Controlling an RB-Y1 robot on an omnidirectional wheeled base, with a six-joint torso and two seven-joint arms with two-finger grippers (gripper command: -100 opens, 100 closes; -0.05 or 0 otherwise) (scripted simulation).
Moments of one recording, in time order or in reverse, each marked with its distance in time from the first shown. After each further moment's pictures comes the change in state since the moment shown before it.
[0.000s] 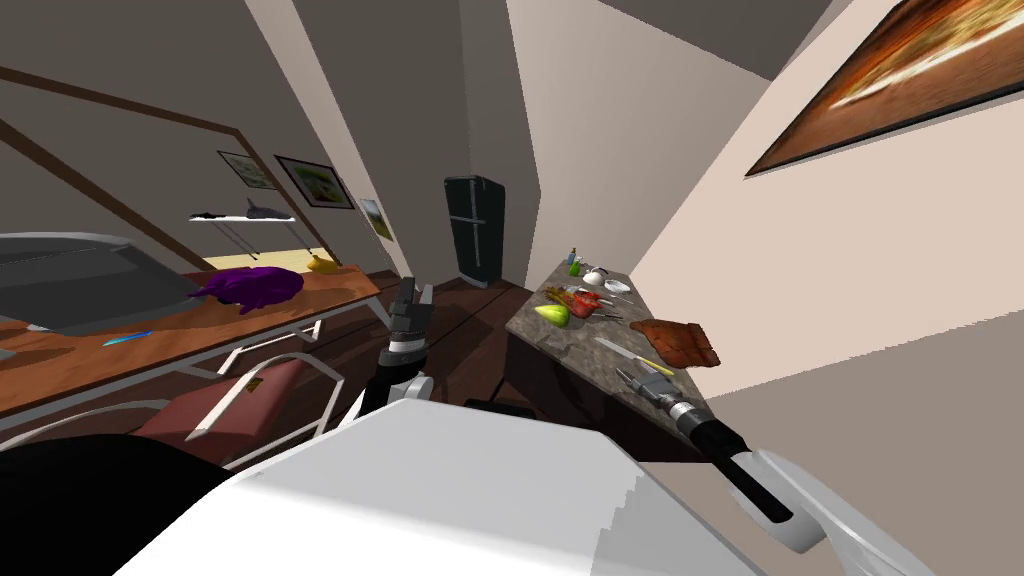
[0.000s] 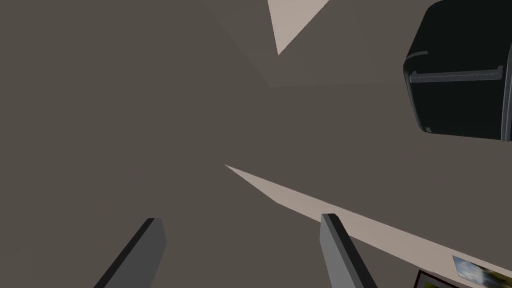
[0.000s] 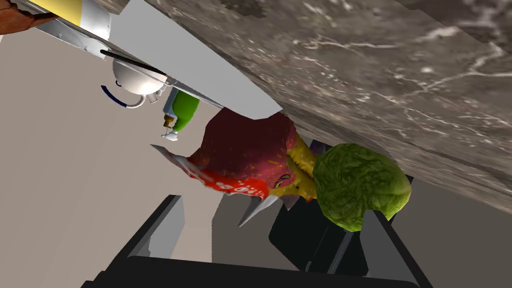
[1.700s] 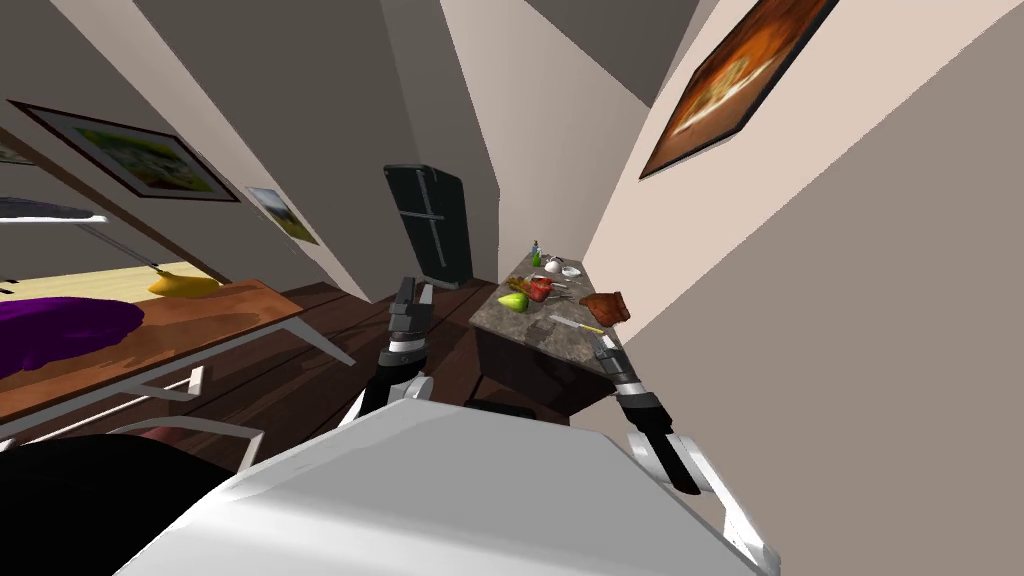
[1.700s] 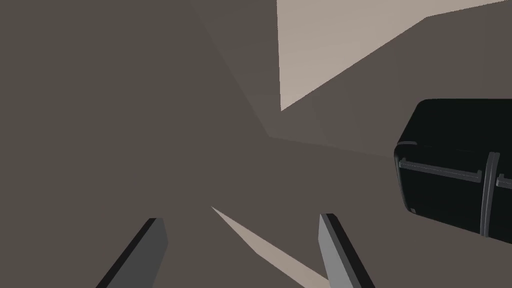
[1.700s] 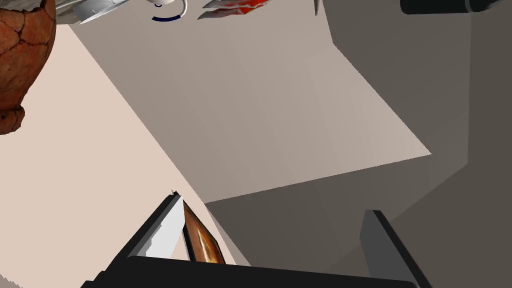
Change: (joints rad) left arm 0.000 0.000 0.000 0.000 0.000 0.000 0.000; right arm -0.031 0.469 0.047 -0.405 -0.289 -0.047 -0.192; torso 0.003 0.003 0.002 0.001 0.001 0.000
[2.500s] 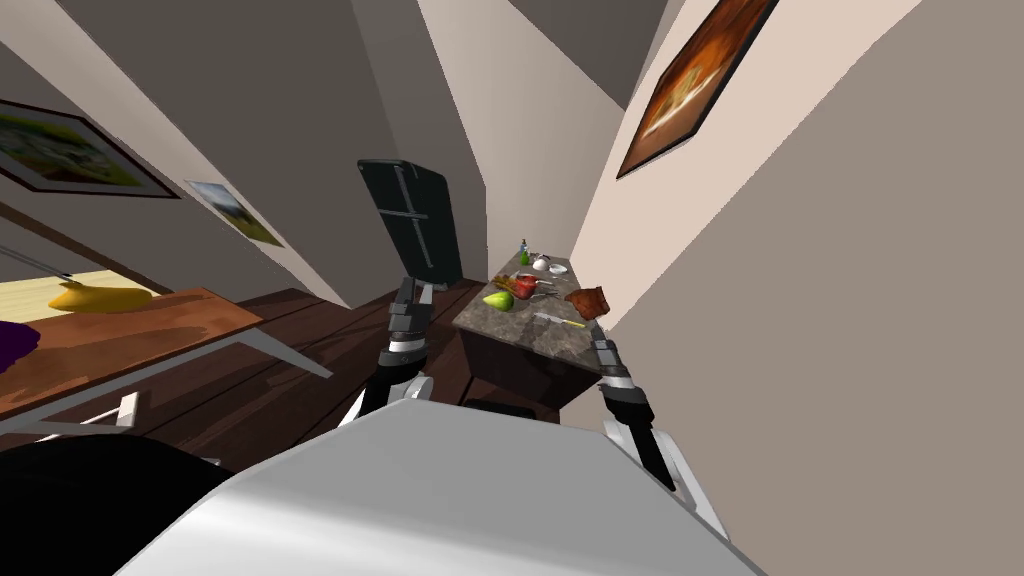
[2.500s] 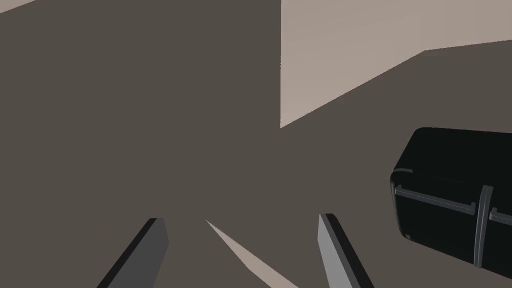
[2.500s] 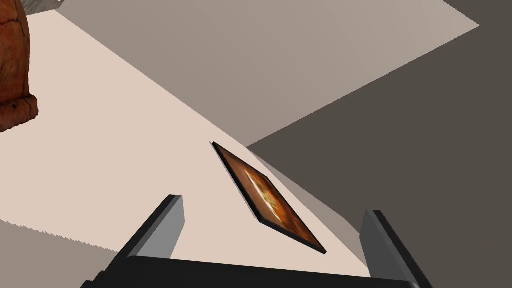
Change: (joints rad) left arm 0.000 0.000 0.000 0.000 0.000 0.000 0.000; right arm 0.000 0.192 0.071 -0.155 -0.108 0.015 -0.063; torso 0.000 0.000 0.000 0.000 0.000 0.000
